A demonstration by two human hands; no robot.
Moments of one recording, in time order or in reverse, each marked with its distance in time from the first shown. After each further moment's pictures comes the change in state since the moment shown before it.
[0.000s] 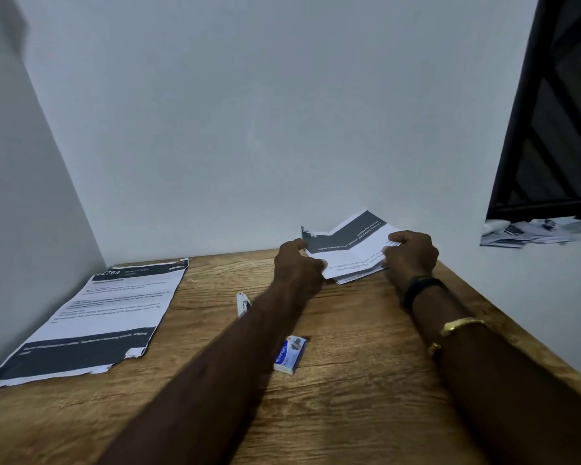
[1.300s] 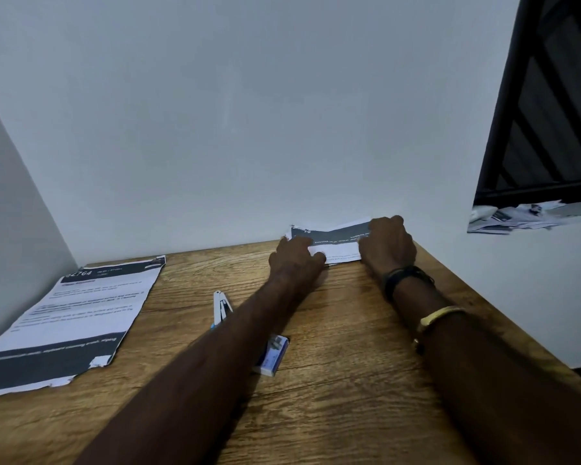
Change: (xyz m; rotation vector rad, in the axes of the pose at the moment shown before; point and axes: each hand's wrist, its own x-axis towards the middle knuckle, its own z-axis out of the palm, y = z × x) left_hand 0.021 -0.006 0.030 0.757 -0.104 0.256; right_hand -0.007 -0.014 0.000 -0.633 -0.076 -0.259
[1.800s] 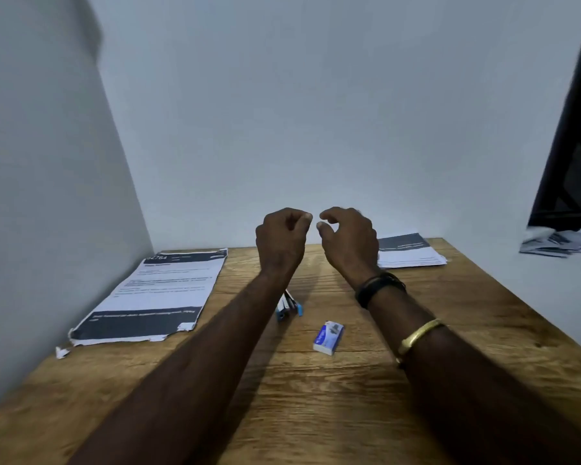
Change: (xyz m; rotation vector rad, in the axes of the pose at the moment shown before) left_hand -0.054 -0.044 -0.108 -0.447 0.588 0.072; right_hand -0.101 -0.133 -0.011 0.386 0.012 -0.380
